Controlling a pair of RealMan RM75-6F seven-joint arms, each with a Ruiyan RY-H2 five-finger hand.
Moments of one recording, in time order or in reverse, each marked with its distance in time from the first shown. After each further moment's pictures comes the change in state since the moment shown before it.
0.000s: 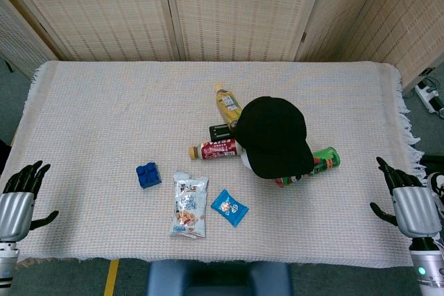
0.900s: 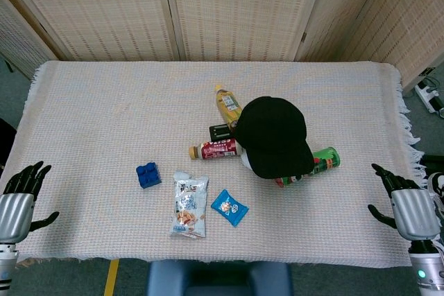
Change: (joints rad) left arm 0.003 0.005 0.011 0.007 0.031 0.021 -0.028; right arm -0.007 -0.013 -0.010 0.021 -0.041 0.025 0.035
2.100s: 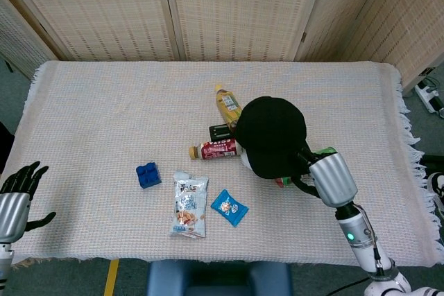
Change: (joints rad) left arm -0.001 0.034 0.003 -0.011 -0.021 -0.022 -0.037; right arm 0.291 -0.195 0.140 -0.073 -0.140 -0.106 -0.150
